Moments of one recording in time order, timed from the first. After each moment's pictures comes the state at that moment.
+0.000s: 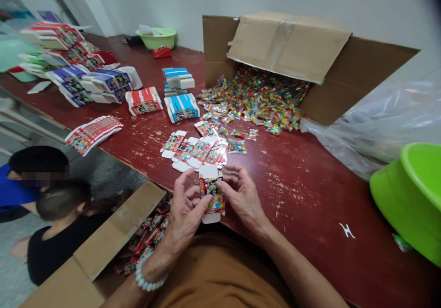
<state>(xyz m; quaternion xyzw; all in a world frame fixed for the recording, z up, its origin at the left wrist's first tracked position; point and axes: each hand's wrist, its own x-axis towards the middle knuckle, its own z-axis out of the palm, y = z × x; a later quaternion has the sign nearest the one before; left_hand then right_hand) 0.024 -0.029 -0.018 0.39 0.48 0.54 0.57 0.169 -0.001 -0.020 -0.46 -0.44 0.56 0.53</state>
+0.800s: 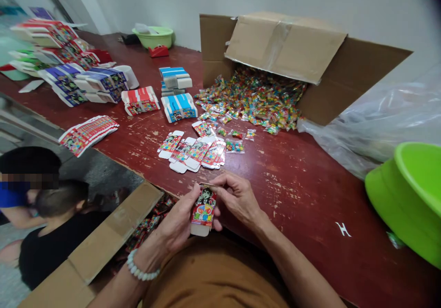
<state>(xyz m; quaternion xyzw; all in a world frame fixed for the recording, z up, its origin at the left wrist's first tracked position) 0.015 -0.024 -0.011 0.26 0.42 0.36 0.80 0.179 0.003 -0.023 -0.44 -0.59 0.49 0.46</state>
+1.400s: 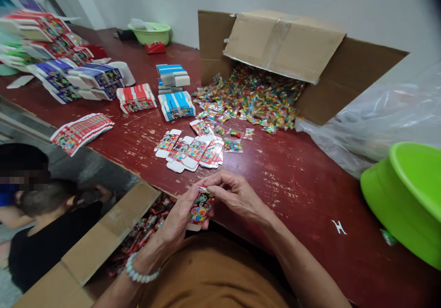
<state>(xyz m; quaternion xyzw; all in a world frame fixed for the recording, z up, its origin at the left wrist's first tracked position) 0.015 -0.023 -0.025 0.34 0.44 0.39 0.74 0.184 0.009 -0.005 -0.37 -0.65 0.54 0.40</state>
